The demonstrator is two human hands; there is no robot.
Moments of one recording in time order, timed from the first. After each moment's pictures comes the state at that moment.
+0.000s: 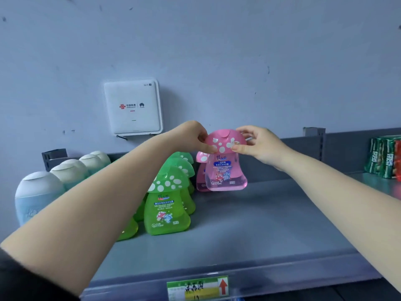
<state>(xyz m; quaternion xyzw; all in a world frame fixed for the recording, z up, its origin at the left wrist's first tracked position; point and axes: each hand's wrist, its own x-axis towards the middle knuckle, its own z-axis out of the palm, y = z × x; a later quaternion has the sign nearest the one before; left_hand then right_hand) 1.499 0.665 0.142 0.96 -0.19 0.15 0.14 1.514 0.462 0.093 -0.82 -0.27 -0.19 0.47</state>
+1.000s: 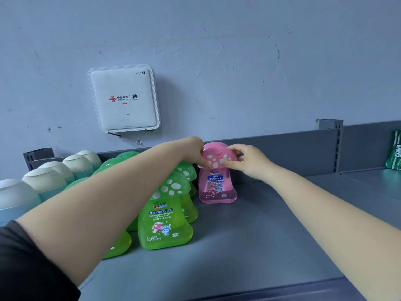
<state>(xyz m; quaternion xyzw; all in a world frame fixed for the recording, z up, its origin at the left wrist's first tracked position) 1.582 0.675 0.106 0.99 -0.11 0.04 0.03 1.584 0.497 0.046 -0.86 -0.24 -0.15 0.43</state>
